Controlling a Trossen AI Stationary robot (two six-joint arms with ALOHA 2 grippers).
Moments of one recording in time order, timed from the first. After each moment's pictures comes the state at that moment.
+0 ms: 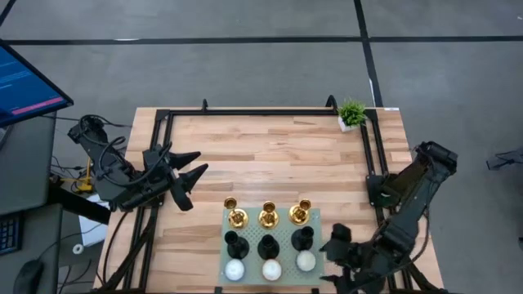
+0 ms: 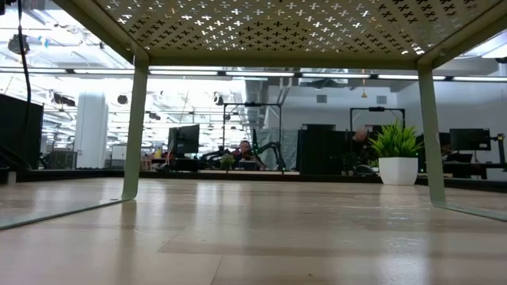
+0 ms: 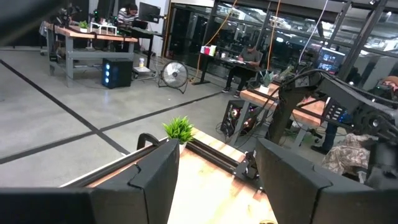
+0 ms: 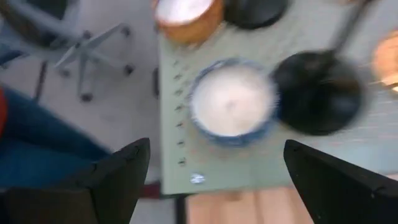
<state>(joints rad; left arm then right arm) -0.84 0.87 1.17 -0.11 -1.38 -0.21 0.95 1.57 1.37 -0.76 0.45 0.99</state>
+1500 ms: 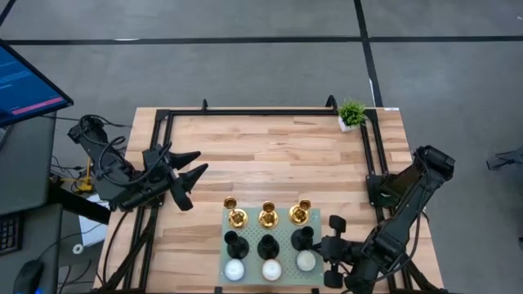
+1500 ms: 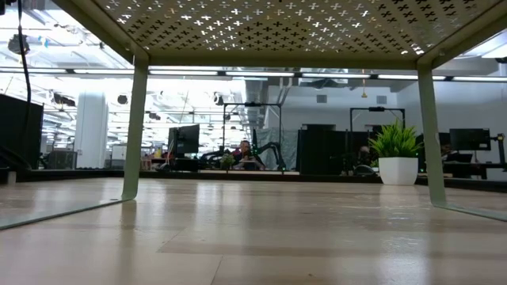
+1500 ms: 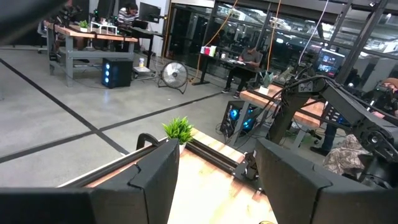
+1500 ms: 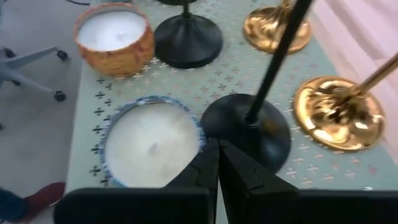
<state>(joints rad) -0.84 0.87 1.17 -0.10 -1.38 -0.21 0.94 1.63 1.33 -0.78 0.74 0.92</state>
